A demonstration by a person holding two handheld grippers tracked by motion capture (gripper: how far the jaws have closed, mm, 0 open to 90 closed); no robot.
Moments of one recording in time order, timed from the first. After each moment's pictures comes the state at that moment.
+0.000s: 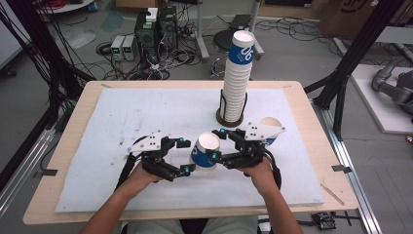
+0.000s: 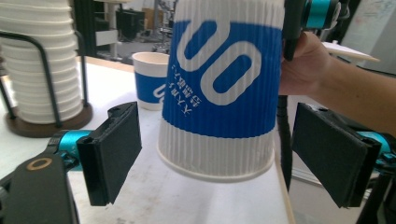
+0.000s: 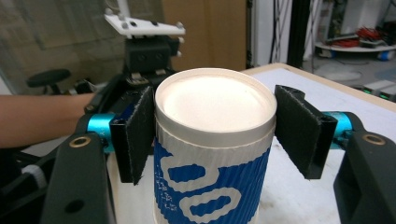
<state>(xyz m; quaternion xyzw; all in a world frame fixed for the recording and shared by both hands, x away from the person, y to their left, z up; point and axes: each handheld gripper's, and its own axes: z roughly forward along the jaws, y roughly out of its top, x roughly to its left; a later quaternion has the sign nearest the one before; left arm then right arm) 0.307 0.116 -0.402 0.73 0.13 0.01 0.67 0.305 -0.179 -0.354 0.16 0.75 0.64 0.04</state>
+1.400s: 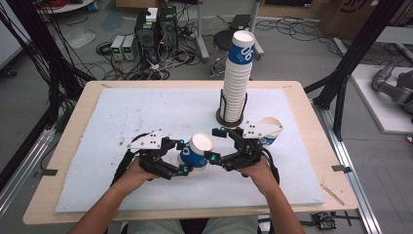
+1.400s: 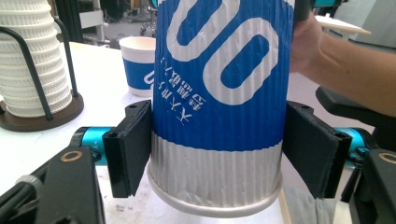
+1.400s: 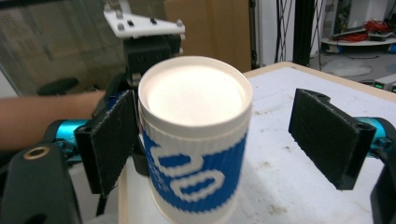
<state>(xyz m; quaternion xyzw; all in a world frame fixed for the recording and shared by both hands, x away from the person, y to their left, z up) 0.308 0.126 -0.384 0.77 0.11 0.01 0.62 0.307 -0.175 -0.350 0.17 0.75 0.63 0.03</state>
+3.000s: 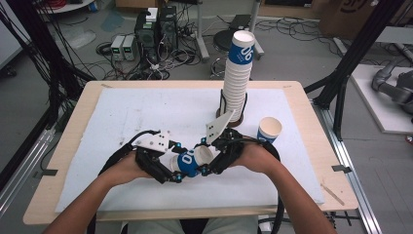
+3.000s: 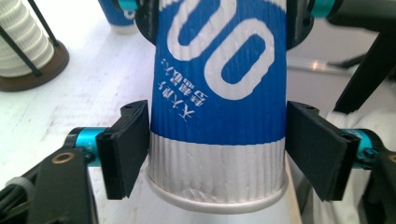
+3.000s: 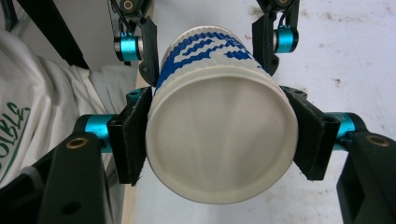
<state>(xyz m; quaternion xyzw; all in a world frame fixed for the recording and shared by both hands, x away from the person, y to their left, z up) 0.307 0.123 -0.360 0.87 0.06 0.01 0.50 0.323 -0.122 -0.318 0.00 0.93 0.37 -0.01</state>
